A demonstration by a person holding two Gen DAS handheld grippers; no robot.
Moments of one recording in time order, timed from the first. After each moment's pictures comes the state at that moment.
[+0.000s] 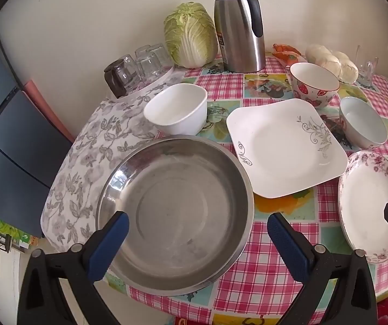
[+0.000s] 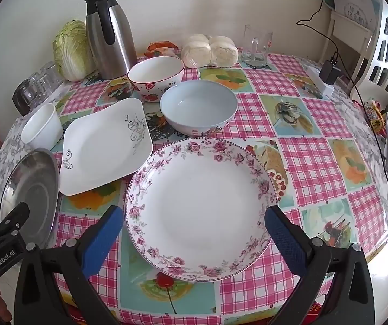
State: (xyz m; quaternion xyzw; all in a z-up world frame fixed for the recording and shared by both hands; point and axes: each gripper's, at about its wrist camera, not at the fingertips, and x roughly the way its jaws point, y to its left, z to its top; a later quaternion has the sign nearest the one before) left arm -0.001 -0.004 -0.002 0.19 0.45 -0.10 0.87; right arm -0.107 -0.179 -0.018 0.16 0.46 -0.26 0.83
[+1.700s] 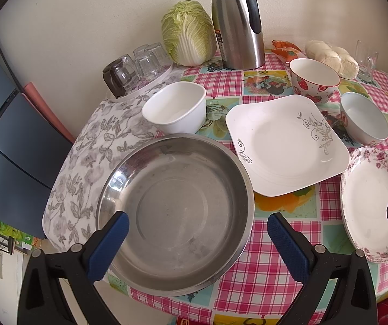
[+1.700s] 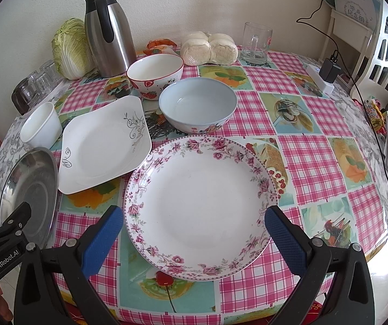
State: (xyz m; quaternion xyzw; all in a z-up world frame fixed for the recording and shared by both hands) left arm -0.001 -0.005 -0.005 0.20 0.45 -0.10 0.86; right arm -0.107 -0.180 -0.020 0.16 0.46 -0.26 0.83
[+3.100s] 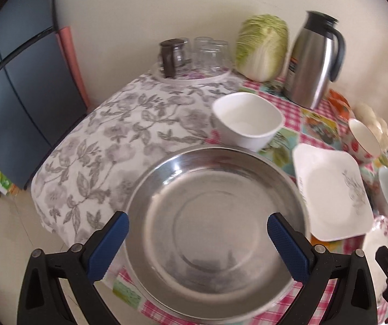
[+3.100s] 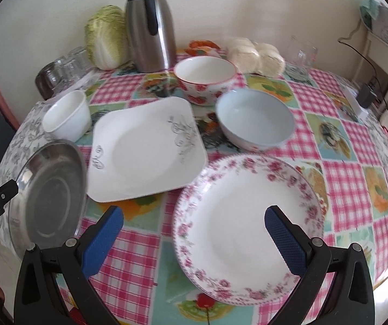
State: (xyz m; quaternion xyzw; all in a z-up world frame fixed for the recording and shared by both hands) left arm 0.052 0.100 -0.008 0.02 0.46 -0.04 0.89; right arm -0.055 -0.147 -0.023 0.13 0.46 -0.19 0.86
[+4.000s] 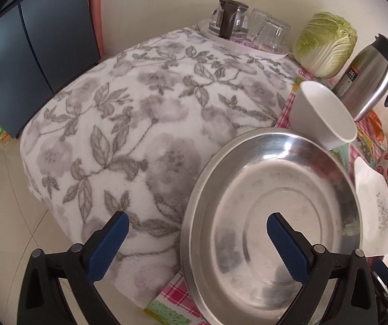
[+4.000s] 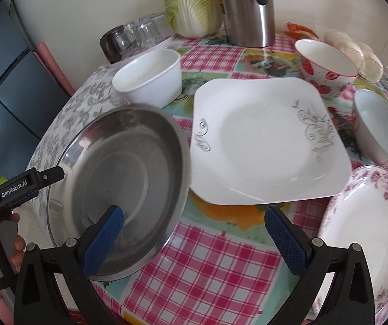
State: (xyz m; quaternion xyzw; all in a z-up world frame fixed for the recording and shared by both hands) left arm 0.095 0.190 -0.072 -0.06 0.54 0.00 0.84; right arm 0.011 -0.073 -0.067 0.15 0.50 -0.01 0.86
